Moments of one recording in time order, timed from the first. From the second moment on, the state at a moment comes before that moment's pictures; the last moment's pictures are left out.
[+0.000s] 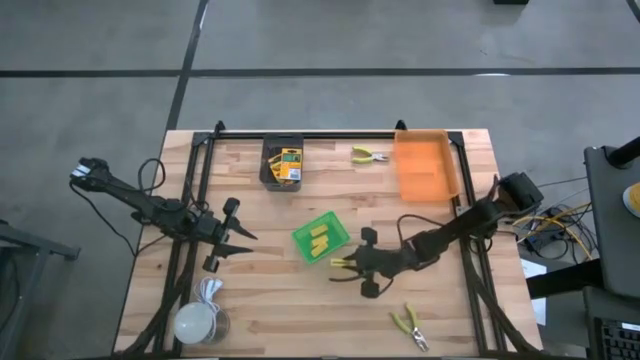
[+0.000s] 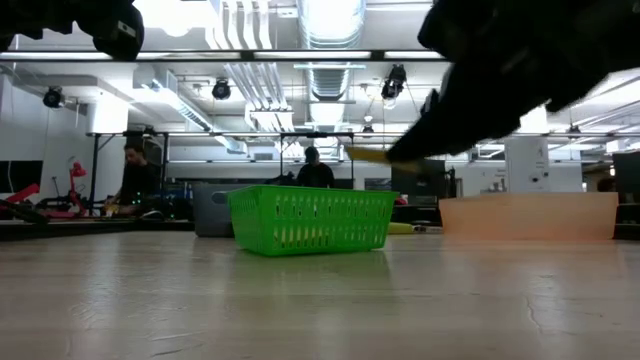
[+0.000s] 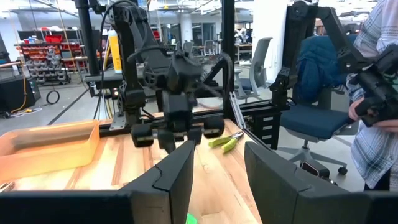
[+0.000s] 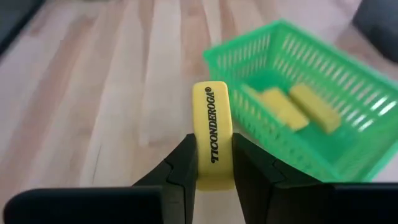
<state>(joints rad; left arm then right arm) -0.45 0.48 0.26 0.30 -0.18 0.03 0.43 1.68 0.71 0.35 0.41 0.31</state>
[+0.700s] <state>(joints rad) -0.45 0.48 0.26 0.29 -0.18 0.03 0.17 1.65 0.71 0.42 0.24 0.29</state>
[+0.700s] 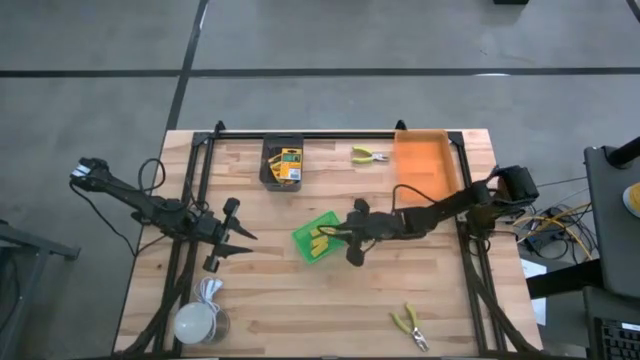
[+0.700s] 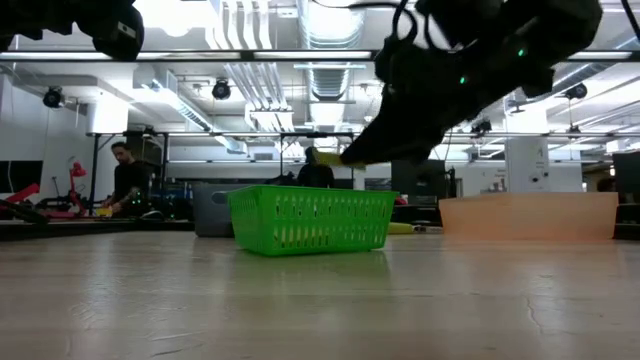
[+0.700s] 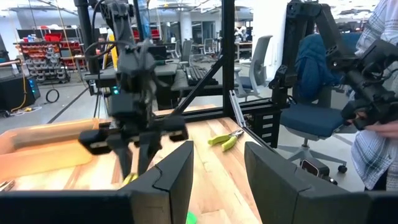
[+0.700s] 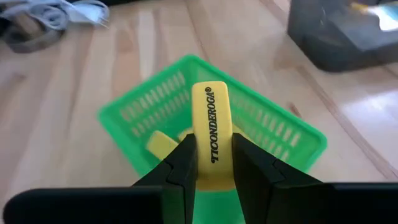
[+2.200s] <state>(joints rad) -0.45 0.49 0.26 0.26 -0.18 0.03 0.11 1.77 0.82 0.50 0.10 0.18</state>
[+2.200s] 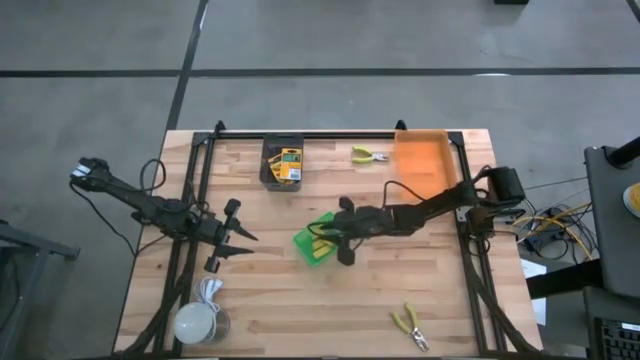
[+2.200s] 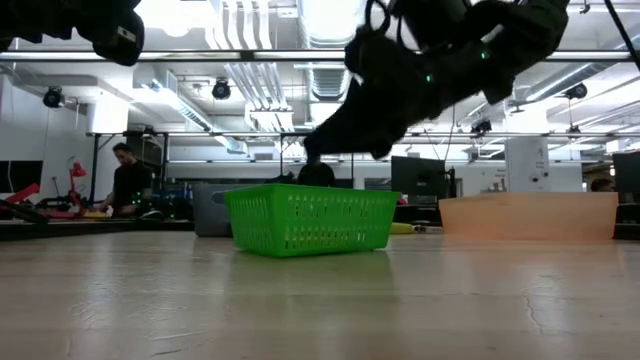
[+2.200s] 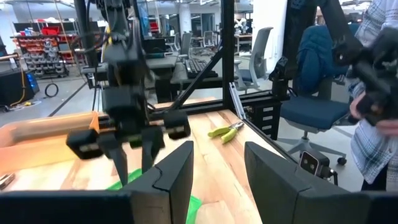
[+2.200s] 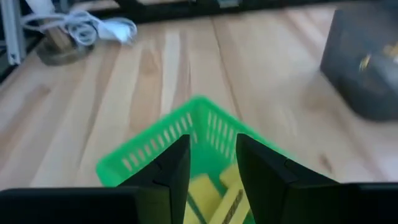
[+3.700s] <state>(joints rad) -0.45 0.50 0.26 0.22 -0.18 0.03 0.59 0.94 0.75 -0.47 0.63 1.00</state>
